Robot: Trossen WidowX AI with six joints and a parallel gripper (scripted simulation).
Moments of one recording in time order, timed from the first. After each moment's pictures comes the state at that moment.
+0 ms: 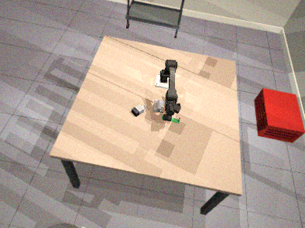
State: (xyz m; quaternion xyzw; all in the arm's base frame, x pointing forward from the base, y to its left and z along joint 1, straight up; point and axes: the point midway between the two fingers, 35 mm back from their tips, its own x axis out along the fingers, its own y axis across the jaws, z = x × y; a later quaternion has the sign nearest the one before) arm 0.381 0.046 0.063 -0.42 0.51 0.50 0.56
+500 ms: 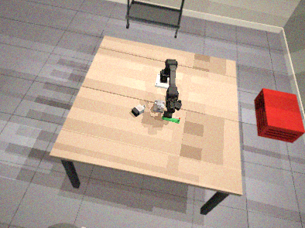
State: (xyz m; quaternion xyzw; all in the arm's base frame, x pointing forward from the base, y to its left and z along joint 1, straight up) arm 0.373 0.045 0.095 -0.41 0.53 0.51 0.55
